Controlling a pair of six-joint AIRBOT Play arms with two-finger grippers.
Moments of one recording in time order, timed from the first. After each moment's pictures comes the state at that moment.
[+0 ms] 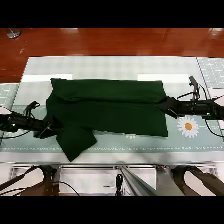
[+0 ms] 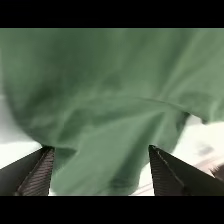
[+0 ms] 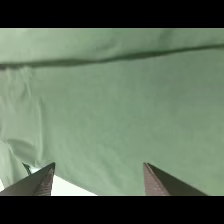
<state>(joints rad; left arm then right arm) 0.43 -1.23 0.57 0.96 -1.28 -1.26 -0.22 -1.05 0.67 -0.67 1.10 1.21</state>
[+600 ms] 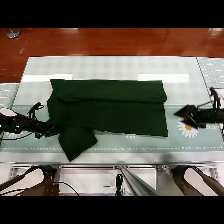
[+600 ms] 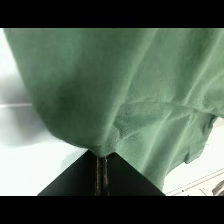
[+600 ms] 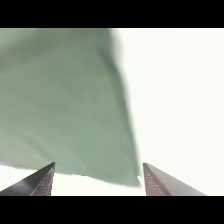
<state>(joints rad) 0.39 -1.23 0.54 0.97 -1.21 -1.22 -0.54 -1.04 0.66 -0.98 1.31 1.29</state>
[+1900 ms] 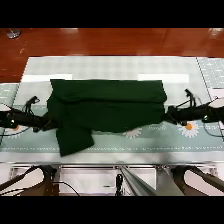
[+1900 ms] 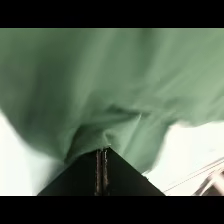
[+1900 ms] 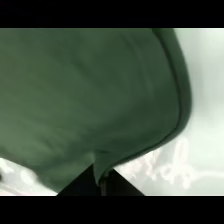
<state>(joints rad) 0.42 -1.23 0.65 0.89 -1.28 -1.18 -0.30 -1.20 0.69 -0.84 1.18 1.27</state>
